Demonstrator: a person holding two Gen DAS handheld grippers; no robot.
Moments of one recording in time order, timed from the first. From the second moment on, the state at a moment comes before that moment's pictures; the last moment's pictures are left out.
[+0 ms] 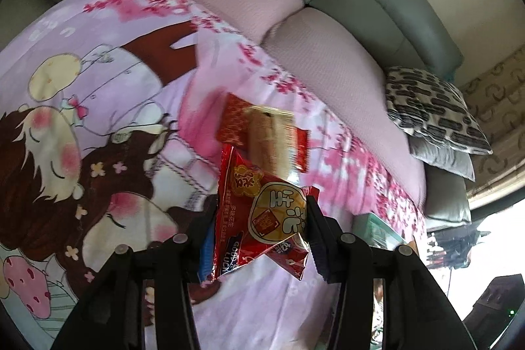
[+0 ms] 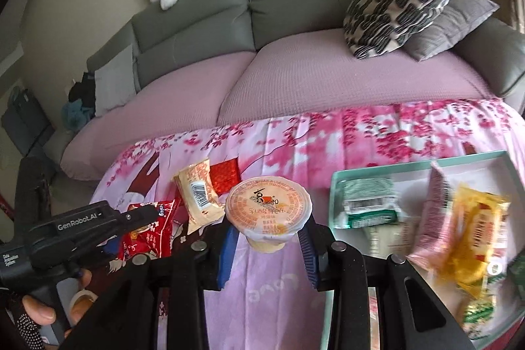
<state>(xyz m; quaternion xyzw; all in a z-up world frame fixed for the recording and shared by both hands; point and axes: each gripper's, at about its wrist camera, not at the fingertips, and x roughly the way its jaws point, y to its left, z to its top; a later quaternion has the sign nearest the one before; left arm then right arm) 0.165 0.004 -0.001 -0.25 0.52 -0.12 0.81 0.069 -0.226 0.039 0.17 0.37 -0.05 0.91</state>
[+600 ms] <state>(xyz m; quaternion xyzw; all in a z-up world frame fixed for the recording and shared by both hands) 0.127 -0.125 0.025 -0.14 0.52 -0.26 0.80 -0.021 -0.377 0.059 0.25 0.32 -0.22 0.89</state>
